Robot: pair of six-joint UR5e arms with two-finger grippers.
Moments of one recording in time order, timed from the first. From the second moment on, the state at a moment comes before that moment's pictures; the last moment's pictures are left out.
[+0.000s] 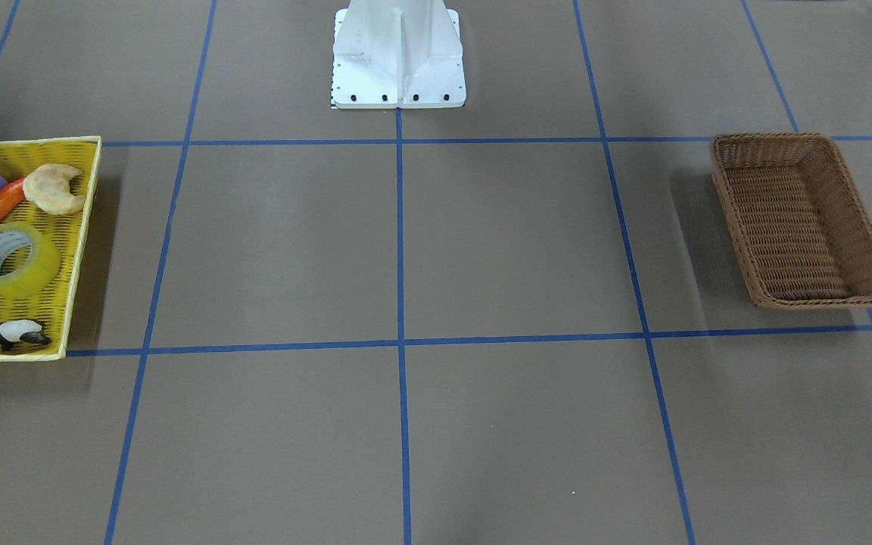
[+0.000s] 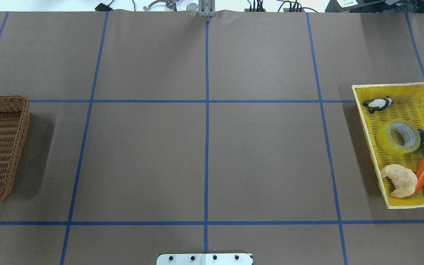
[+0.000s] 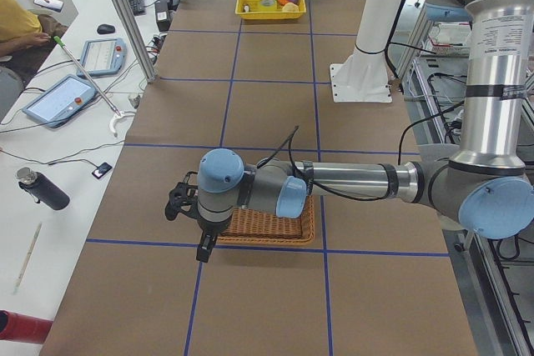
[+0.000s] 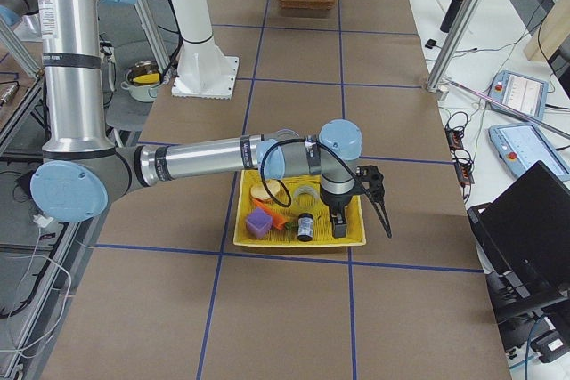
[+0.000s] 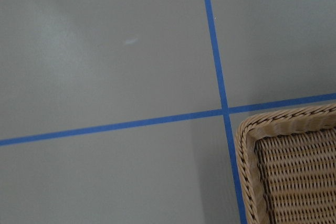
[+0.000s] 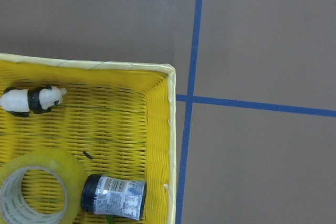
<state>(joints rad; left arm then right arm) -1.65 -1.56 -1.60 -1.83 -2.30 0.09 1.51 -1.56 1.73 -1.52 2.28 0.01</state>
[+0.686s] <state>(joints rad) -1.65 -1.57 -1.57 -2.07 -2.30 0.05 1.48 -1.55 1.73 -1.36 2.28 0.04</state>
